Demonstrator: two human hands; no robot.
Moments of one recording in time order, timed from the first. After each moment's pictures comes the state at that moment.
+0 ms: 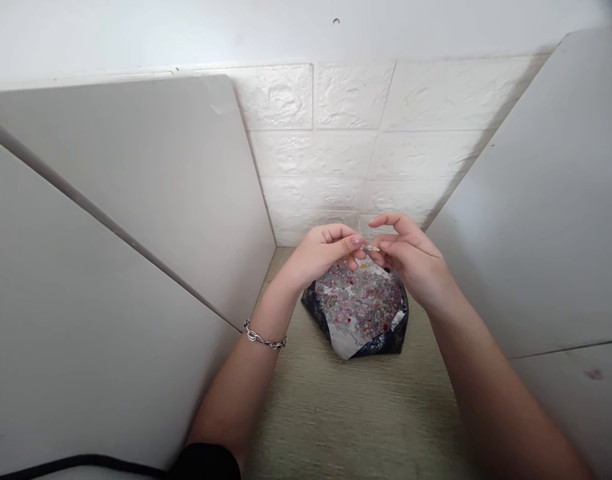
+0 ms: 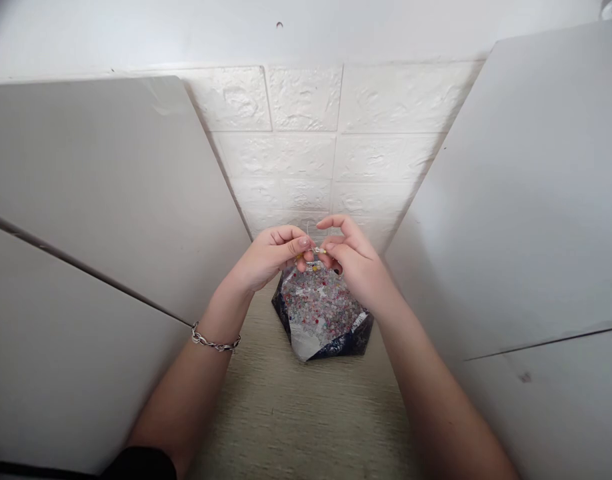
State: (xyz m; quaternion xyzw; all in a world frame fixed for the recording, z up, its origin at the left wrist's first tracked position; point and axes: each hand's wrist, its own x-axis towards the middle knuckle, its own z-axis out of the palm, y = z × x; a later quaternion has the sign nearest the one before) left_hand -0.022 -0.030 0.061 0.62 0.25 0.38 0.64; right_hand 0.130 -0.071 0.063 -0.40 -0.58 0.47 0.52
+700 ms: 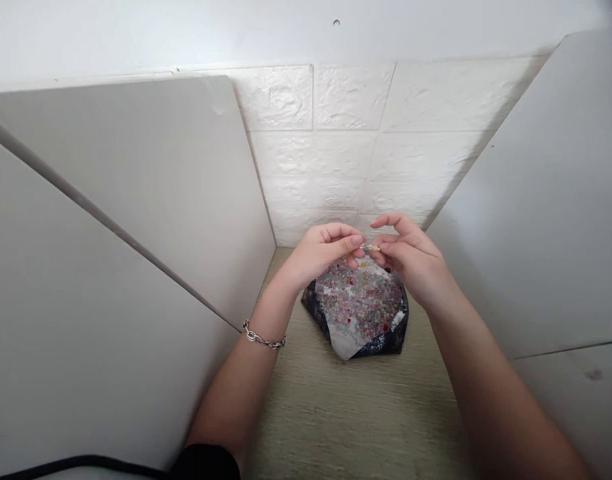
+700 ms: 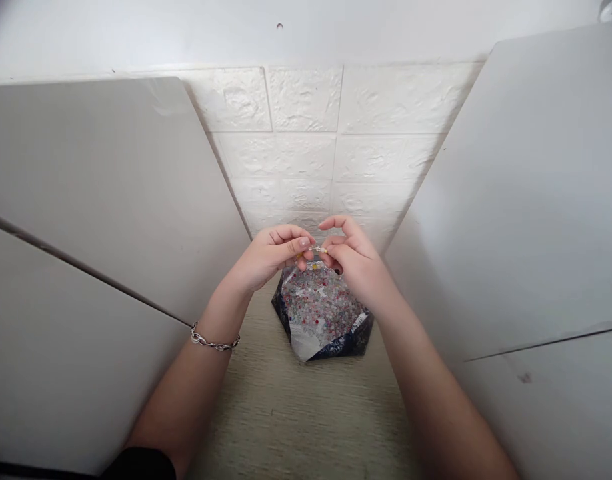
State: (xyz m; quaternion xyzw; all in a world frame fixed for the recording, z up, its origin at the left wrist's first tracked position) left_hand -0.023 -0.029 0.061 0.63 0.26 0.38 0.63; right_hand 0.130 -0.070 0.063 -0.40 -0.58 0.47 0.52
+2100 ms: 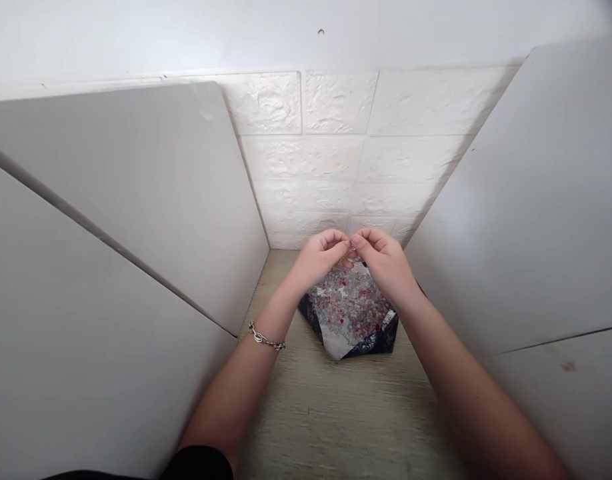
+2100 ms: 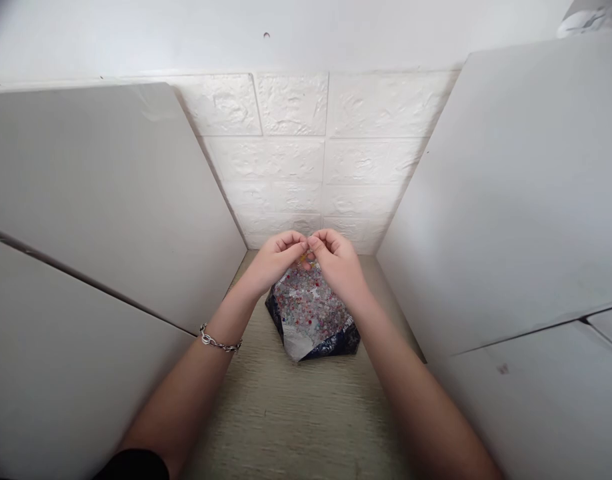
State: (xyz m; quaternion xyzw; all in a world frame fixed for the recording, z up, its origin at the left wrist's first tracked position) left_hand -0.005 -0.022 0.040 0.62 0.31 0.41 0.59; right_hand 0.124 -0.044 0.032 -0.45 -0.56 0.39 0.57
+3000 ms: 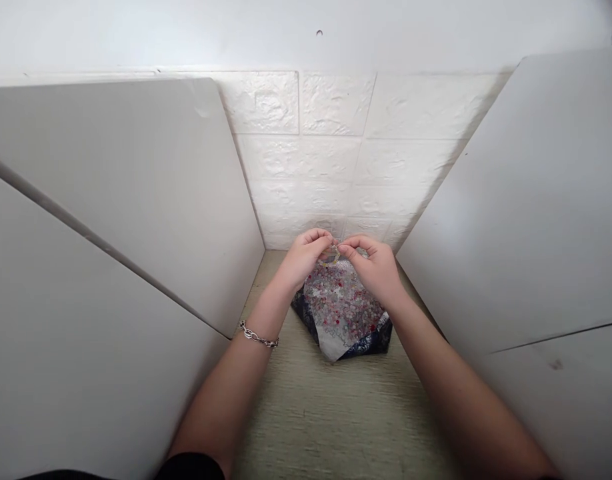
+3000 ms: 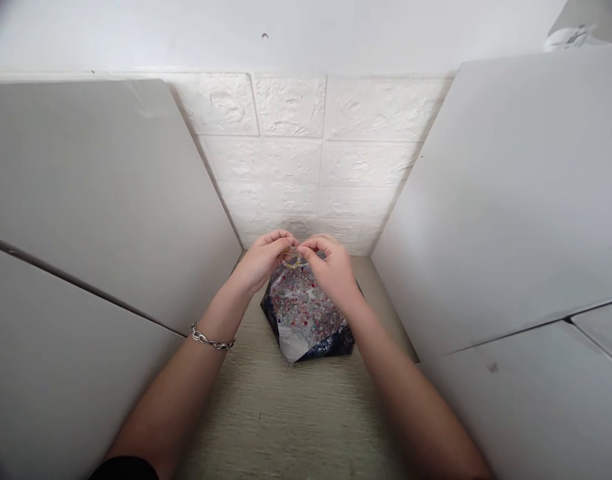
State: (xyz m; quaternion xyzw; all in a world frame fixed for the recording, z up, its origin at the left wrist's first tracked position) left_hand -0.013 -0.011 0.035 0.53 0.35 0.47 0.62; right_hand 0.123 -0.041 0.025 -0.47 -0.66 0.20 0.55
